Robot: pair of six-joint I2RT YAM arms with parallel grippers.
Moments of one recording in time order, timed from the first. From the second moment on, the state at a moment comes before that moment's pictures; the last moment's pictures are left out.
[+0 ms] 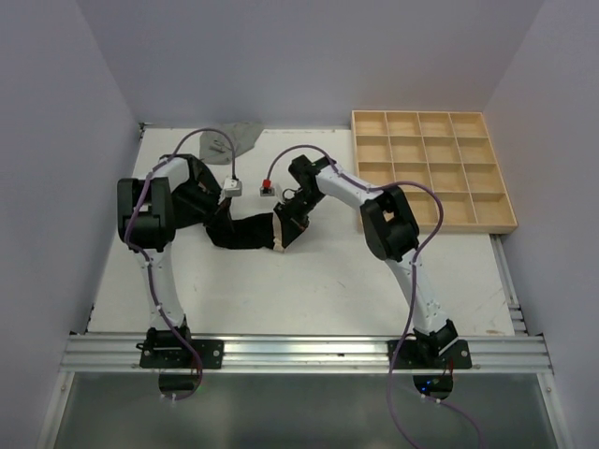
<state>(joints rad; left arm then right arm) 0.03 2.21 1.59 -1.29 0.87 1.52 0.62 2.41 2.02 -1.09 -0.89 -0.53</state>
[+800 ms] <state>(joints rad) 0.21 1.67 1.34 -0.82 0.92 1.02 0.66 2.21 1.39 -0.42 -0.99 0.04</state>
